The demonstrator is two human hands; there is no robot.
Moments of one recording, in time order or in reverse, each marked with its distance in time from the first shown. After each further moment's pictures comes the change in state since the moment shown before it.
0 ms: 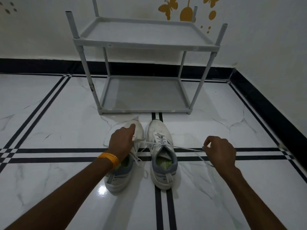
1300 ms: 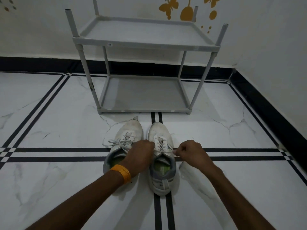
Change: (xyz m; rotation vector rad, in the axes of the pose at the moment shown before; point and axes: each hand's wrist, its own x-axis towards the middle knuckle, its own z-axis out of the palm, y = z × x) left_hand -0.022 0.059 0.014 -0.055 -0.207 0.184; right_hand -0.014 -0.065 0.004 0.407 -0.525 -0.068
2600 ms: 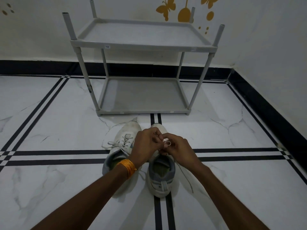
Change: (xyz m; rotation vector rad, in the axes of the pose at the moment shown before) left_hand 0.018 0.012 -0.013 -0.723 0.251 -0.096; right_hand 0.007 -0.021 0.020 0.291 0.010 -0.322
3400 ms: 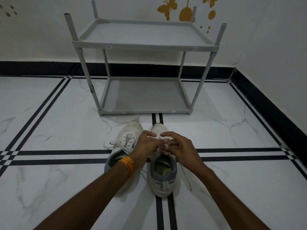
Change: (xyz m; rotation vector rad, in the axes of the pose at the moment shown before) left_hand 0.001 -0.005 0.007 -0.507 -0.045 -0.574; right_hand -0.007 0.002 -0.002 0.171 0.024 -0.010
